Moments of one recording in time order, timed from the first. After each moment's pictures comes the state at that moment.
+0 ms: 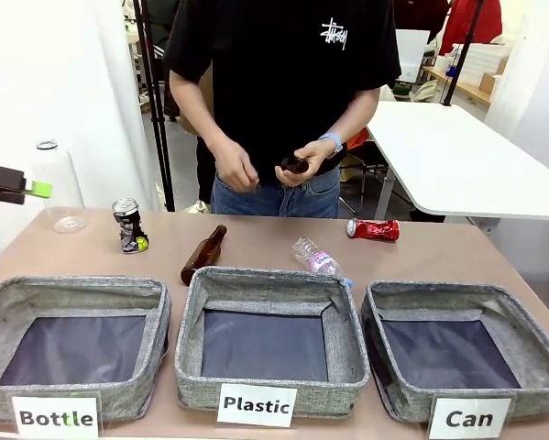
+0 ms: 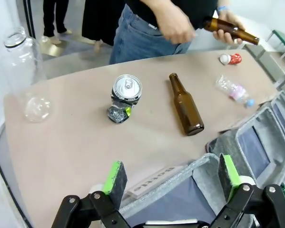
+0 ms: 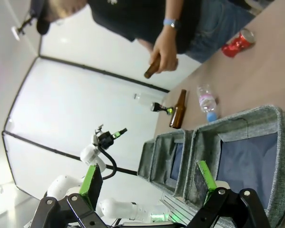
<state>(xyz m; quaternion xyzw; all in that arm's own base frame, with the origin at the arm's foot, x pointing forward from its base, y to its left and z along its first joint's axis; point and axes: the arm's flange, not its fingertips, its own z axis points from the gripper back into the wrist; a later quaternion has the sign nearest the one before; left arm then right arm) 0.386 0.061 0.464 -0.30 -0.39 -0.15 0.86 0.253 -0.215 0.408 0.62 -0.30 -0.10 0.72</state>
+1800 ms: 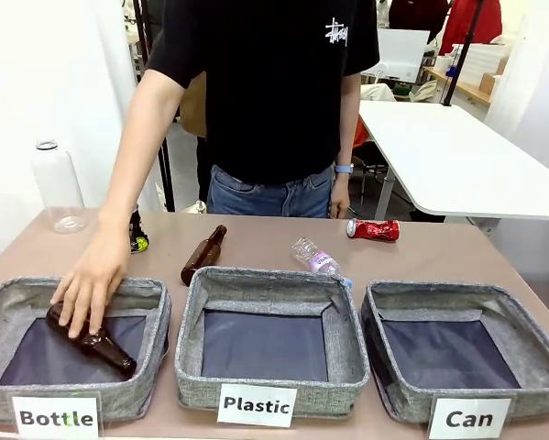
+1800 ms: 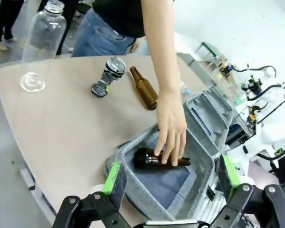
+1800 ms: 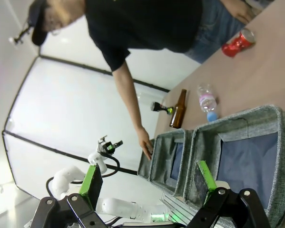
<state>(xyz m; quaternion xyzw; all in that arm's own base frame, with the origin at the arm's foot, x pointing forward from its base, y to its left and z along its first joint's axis) 0.339 0.270 0.425 -0.49 -0.35 -0.17 0.78 0.253 -0.215 0.408 0.62 -0.30 -0.10 0.72</state>
